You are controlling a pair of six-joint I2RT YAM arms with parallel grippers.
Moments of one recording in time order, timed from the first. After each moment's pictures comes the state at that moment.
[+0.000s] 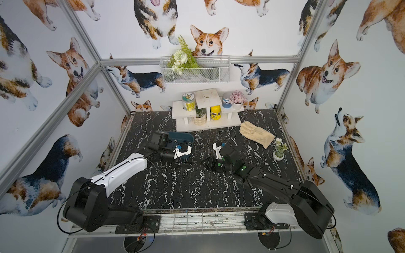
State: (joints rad) left arm -0.40 1.41 0.90 -0.28 0.99 0.84; right arm 0.71 1.21 0.64 0.09 -0.34 1.01
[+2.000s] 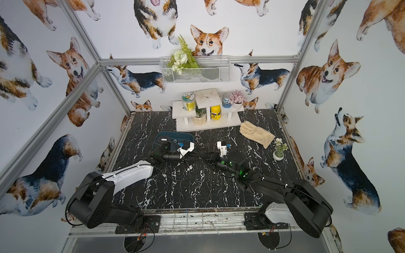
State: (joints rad) left arm -0.47 1.44 0.72 0.33 1.02 0.30; right arm 0.68 1.24 0.45 0.68 -0.37 1.41
